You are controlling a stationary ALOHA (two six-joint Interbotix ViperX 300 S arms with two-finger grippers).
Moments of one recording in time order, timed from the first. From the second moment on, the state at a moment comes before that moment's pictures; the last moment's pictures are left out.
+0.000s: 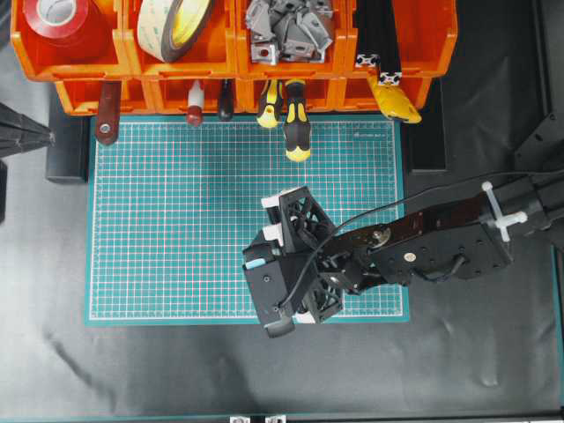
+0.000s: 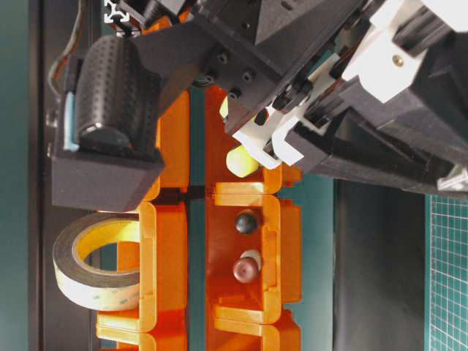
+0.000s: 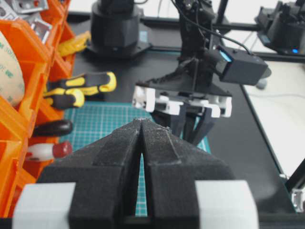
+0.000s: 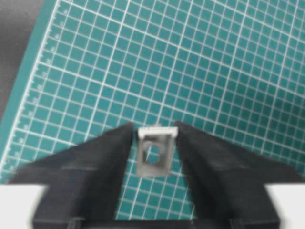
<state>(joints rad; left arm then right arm) -0.06 -1.02 0.95 0.04 0.19 -0.13 0.33 0.18 0.44 -0.63 0.43 0.45</state>
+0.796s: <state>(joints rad) -0.06 -1.03 0.95 0.04 0.25 -0.13 0.41 0.00 0.54 -0.54 0.46 0.57</state>
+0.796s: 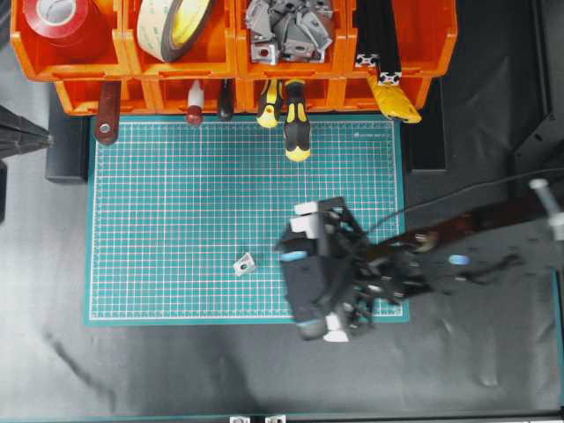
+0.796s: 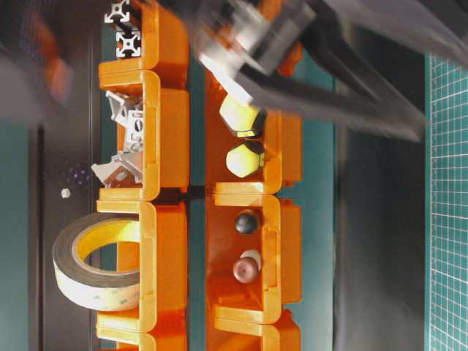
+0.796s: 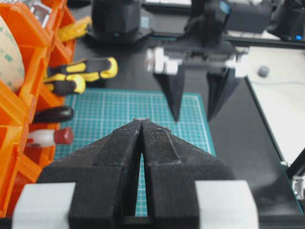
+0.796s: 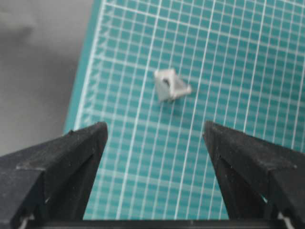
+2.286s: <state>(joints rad) -0.06 -1.12 0.97 0.03 0.29 -0.17 0.46 -0.97 0.94 -0.54 0.59 0.69</state>
